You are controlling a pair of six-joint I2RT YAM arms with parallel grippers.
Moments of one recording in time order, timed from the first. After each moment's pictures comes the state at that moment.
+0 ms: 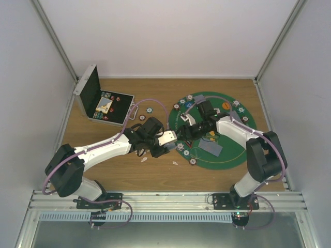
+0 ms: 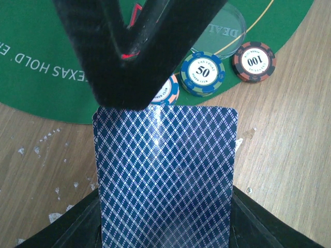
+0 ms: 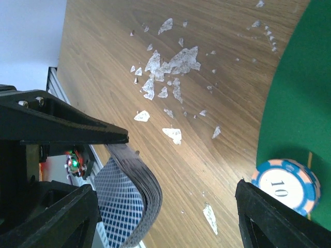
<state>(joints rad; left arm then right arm) -0.80 1.46 0.95 -0.45 0.19 0.32 0.41 1.61 1.02 -0.55 -0.84 0.17</state>
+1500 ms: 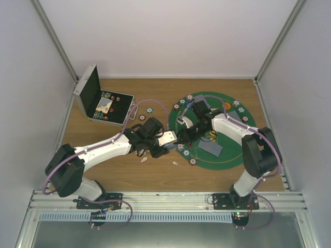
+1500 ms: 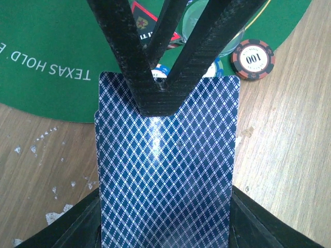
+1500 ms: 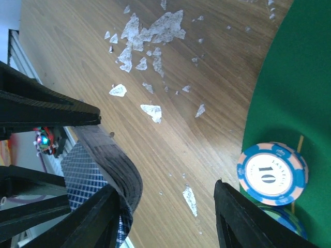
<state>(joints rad) -0.80 1.46 0.94 -0.45 0.19 0.32 0.45 1.69 1.11 -0.71 -0.74 0.03</state>
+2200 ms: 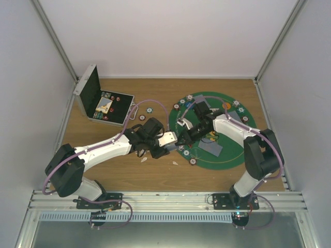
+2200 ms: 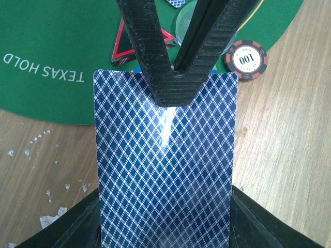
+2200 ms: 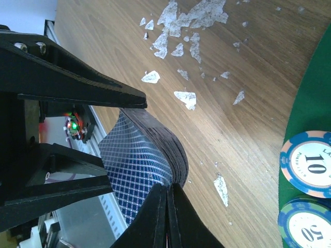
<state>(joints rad) -0.80 1.46 0.94 -0.45 0.20 0.32 0.45 1.66 1.09 -0.75 -0.86 0.00</state>
